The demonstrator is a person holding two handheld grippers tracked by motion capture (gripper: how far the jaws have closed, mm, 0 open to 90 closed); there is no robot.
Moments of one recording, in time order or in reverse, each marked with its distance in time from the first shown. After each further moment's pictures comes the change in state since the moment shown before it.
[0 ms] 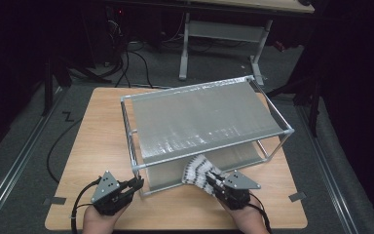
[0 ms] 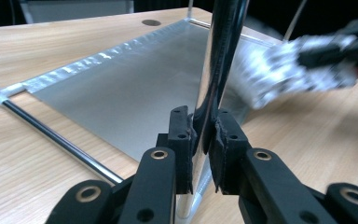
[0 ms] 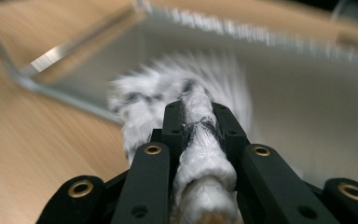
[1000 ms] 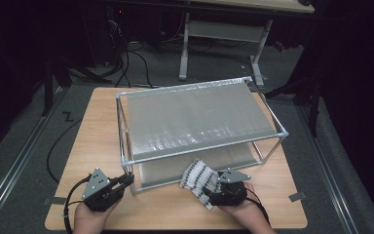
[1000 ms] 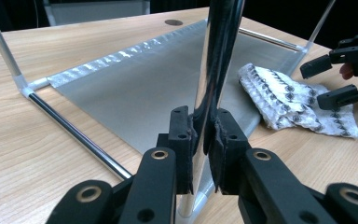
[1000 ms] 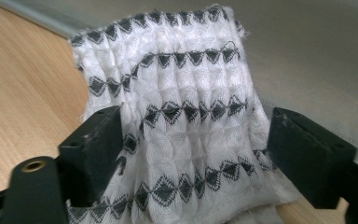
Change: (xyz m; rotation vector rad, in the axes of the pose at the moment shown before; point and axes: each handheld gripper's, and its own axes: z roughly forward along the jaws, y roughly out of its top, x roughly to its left) left arm 0.020 -0.002 -0.009 -0.004 0.052 0.000; right arm -0.014 -0.016 0.026 0.171 0.046 -0.057
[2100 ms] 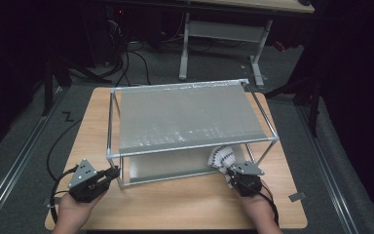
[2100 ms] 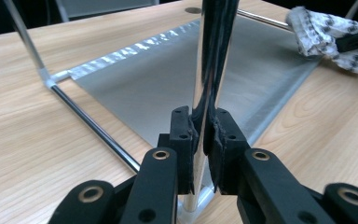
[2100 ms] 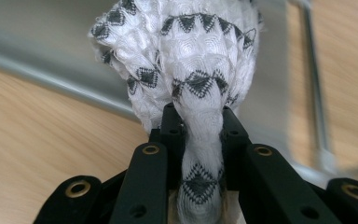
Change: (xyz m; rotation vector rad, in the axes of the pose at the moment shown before) left arm 0.043 0.007 -0.018 0.056 0.037 0.031; right arm -0.041 -0.006 -0.015 0.041 -0.331 0.087
